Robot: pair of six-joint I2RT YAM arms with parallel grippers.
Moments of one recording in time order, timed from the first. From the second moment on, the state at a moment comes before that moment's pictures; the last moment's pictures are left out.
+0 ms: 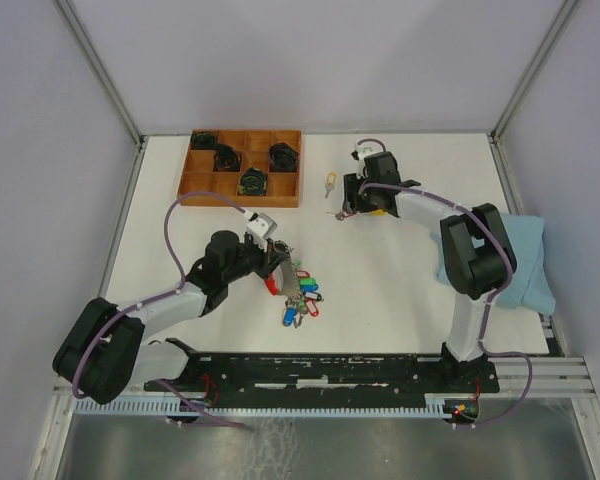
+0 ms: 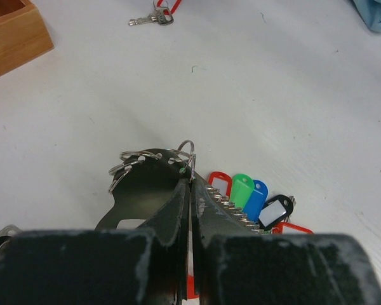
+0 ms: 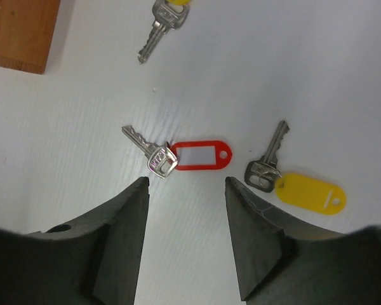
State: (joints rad) left arm -0.52 1.24 0.41 0.48 0.34 -0.07; right arm 0.37 1.93 1.30 -0.16 -0.09 0.16
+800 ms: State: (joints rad) left arm -0.52 1.30 0.43 0.44 0.38 -0.07; right arm 0.45 2.11 1.47 -0.25 -0.02 0.20
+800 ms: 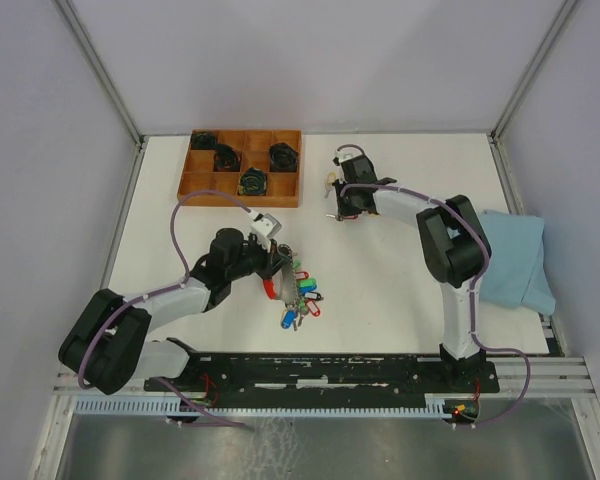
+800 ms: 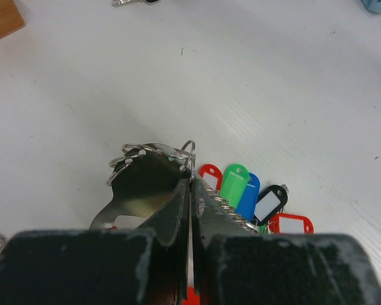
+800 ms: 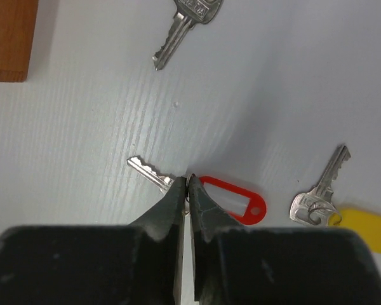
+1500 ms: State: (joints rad) left arm -0.52 1.30 0.43 0.42 0.46 -0.07; right arm 0.61 1.67 1.09 -0.49 0.27 0.43
